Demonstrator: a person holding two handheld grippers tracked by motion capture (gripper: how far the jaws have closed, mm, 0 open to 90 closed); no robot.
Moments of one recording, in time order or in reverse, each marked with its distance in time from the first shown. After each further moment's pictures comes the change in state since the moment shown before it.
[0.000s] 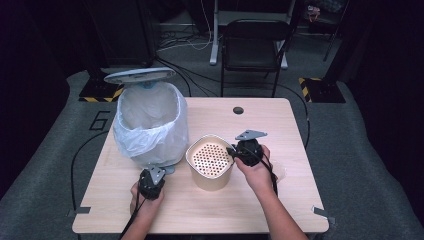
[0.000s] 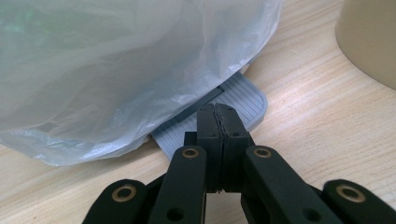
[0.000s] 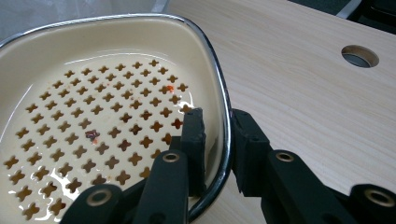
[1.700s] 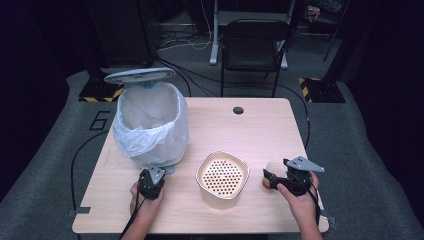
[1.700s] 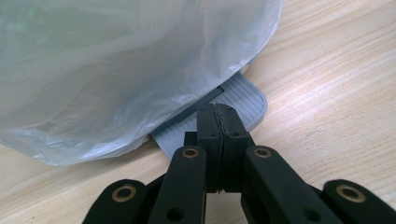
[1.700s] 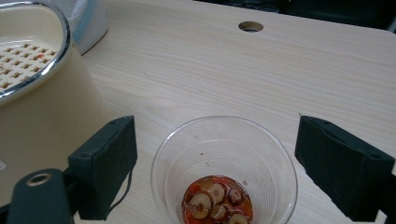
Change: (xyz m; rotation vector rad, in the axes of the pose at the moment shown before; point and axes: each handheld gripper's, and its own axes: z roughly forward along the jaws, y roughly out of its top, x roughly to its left) left arm 0.001 0.000 0.000 0.001 -0.004 -0.005; right arm -0.053 -0.106 -0.088 -0.163 -0.153 0.112
